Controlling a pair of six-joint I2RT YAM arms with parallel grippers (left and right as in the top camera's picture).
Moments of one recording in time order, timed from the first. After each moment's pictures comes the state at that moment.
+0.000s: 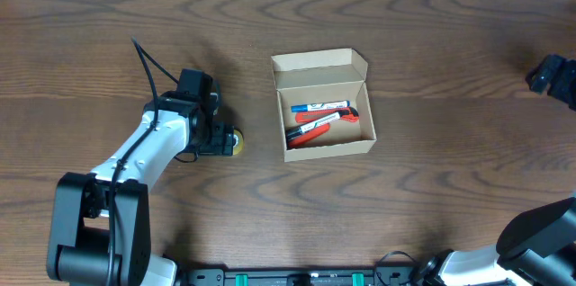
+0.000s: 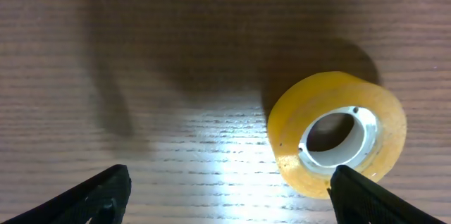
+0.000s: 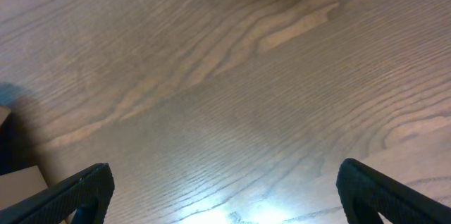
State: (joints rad) left arm -0.19 1.66 0.94 -0.70 0.04 -0.15; right arm -0.65 1.68 1.66 -1.09 -0.21 -0.11
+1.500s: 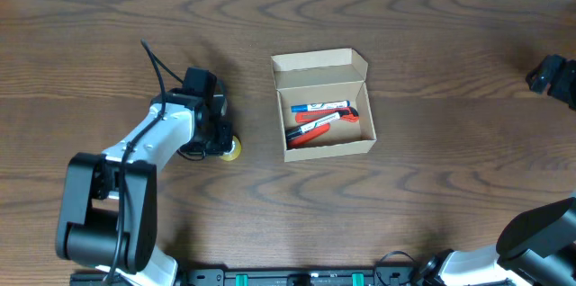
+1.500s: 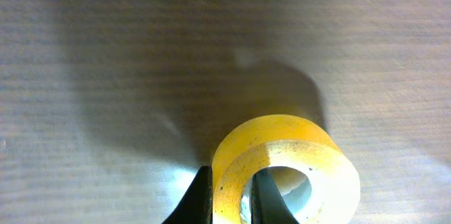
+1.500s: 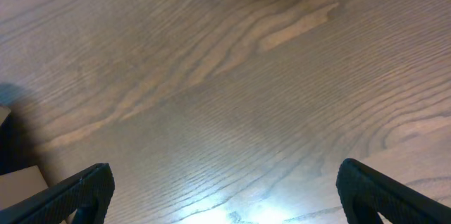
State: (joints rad) left arm -0.20 1.74 0.99 -0.73 0.17 -0.14; right arm -0.65 1.68 1.66 -1.09 -0.21 -0.11
